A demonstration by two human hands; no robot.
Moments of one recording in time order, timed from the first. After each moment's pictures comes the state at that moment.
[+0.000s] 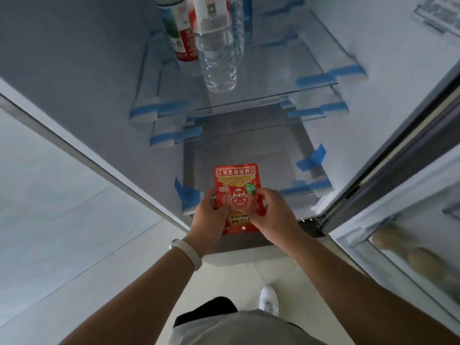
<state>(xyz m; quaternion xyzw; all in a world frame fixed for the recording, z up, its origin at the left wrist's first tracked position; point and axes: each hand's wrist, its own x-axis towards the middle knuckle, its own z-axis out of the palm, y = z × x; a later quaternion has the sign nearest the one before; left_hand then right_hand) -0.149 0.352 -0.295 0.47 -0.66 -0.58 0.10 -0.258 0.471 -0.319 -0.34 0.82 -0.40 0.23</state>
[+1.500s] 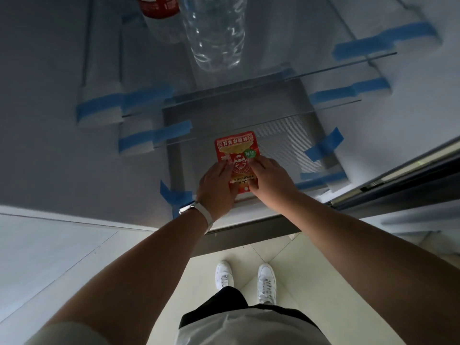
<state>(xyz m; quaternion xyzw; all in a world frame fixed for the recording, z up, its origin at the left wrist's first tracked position) -0.223 0.257 -0.397 0.25 -0.95 -0.21 -0.02 -0.341 0.388 -0.399 -0.48 0.85 -0.17 0.07</state>
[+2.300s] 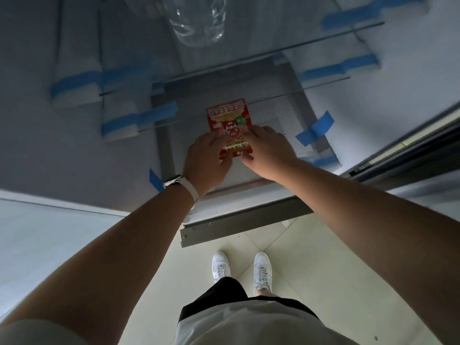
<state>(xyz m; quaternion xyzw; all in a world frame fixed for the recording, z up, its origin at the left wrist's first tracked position) -0.239 0.243 -0.365 0.20 -0.97 -0.16 0.05 -0.364 0.384 -0.354 -0.50 0.86 -0.09 0.05</state>
